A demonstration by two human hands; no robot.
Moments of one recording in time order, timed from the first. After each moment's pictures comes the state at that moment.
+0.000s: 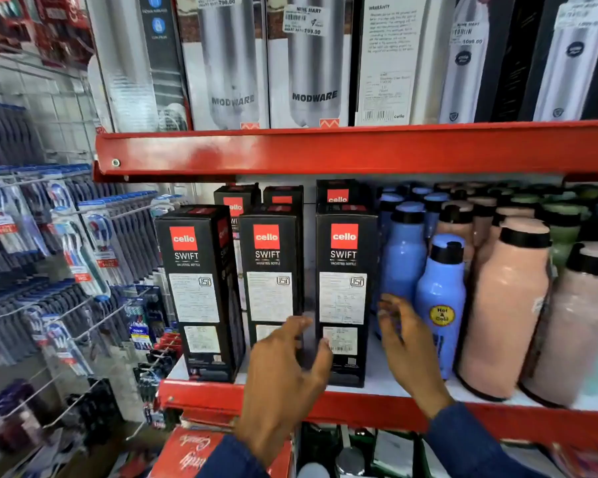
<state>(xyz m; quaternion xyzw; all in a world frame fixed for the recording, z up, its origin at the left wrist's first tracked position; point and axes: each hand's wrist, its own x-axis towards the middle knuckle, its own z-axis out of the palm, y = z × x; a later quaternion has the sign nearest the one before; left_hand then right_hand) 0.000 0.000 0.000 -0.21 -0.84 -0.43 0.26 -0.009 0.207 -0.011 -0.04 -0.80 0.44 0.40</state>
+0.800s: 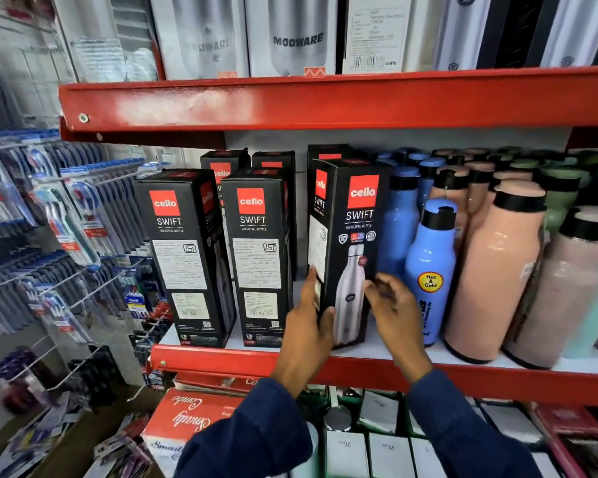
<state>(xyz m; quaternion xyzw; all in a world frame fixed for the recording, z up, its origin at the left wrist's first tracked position) -0.039 0.058 -0.046 -0.25 -0.82 -0.49 0.15 -0.017 0.215 -0.030 -0.07 -0.74 0.58 0.34</state>
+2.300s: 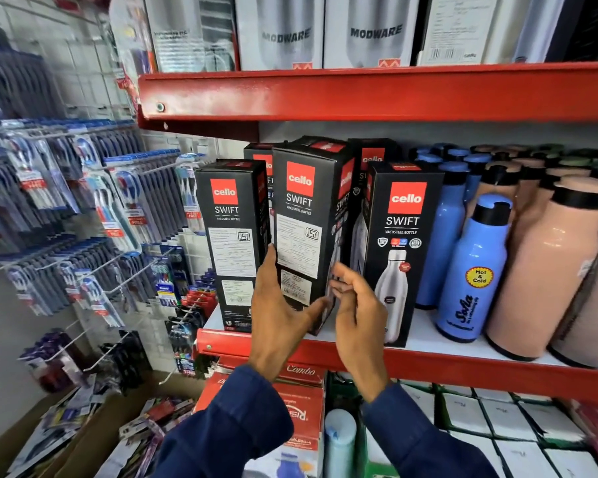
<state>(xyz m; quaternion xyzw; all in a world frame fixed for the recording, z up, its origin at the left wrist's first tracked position) -0.047 -0.050 -0.019 -0.17 -0.79 -0.54 0.25 -0.004 0.070 -0.022 0.02 -0.74 0.55 0.38</state>
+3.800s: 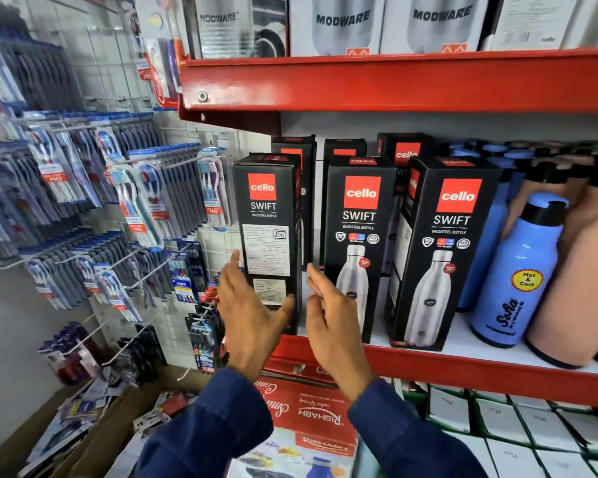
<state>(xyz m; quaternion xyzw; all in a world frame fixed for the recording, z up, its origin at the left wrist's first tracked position) -0.080 -0.124 -0.041 -0.05 -0.83 -0.45 0.32 -0.032 -0.001 -0.024 0.07 -0.82 0.47 0.31</state>
